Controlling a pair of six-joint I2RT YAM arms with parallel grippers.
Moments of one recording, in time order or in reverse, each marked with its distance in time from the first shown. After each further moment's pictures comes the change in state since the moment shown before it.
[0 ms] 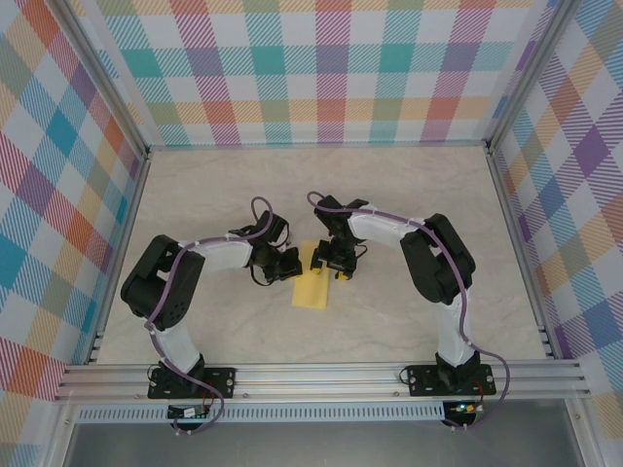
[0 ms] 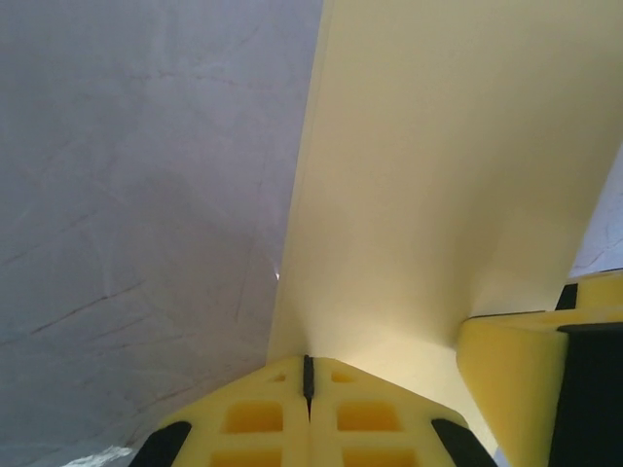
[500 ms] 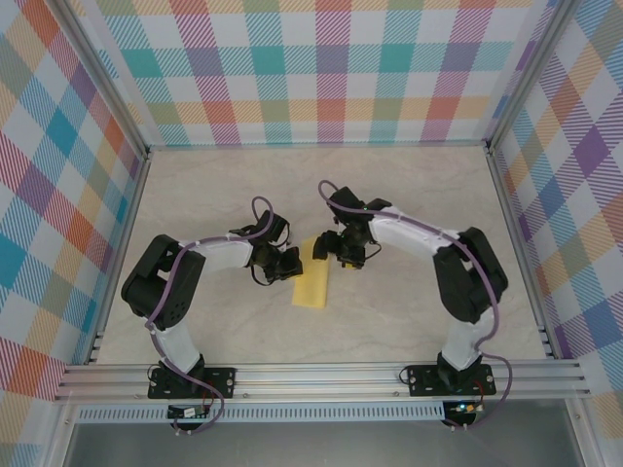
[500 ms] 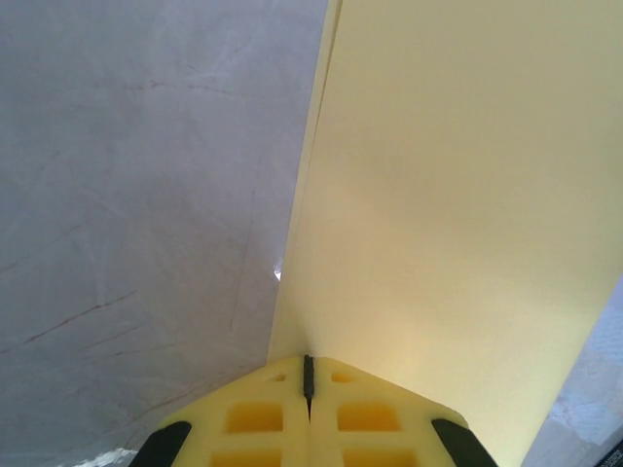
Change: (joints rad) left arm -0.001 0.002 0.000 0.002 0.000 0.000; right arm -0.029 -0.274 -0.153 0.144 0.009 -0.079
